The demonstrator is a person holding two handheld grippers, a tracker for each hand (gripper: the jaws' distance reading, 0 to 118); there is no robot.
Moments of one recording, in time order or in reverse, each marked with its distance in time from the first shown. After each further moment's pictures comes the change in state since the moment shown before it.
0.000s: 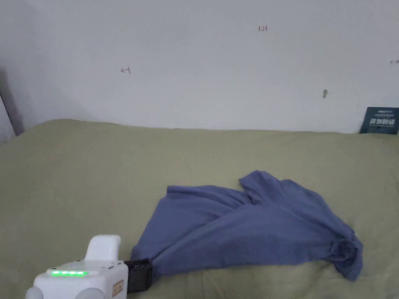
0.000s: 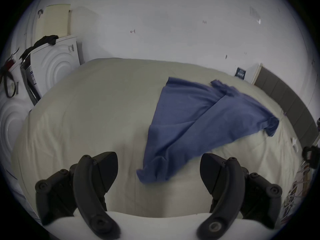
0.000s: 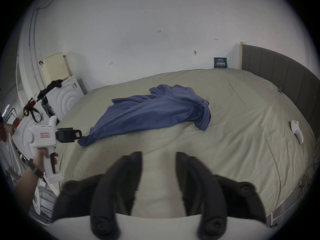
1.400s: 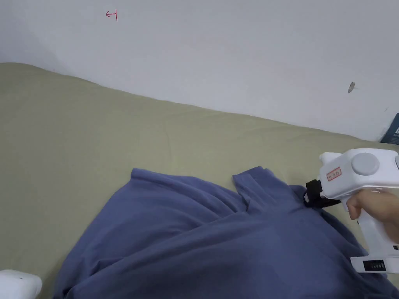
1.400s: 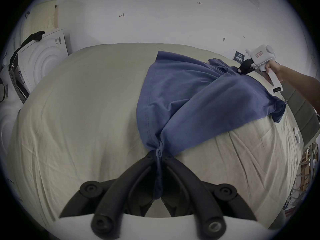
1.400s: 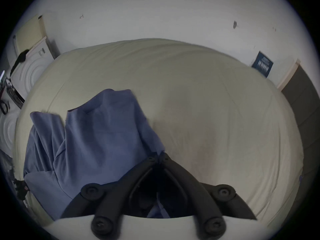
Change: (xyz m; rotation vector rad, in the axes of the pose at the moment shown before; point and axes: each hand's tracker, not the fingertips) left arm 0.023 -0.013 -0.041 -0.100 -0.050 -0.032; right arm 0.089 0.242 -0.425 -0.369 -0.048 0.271
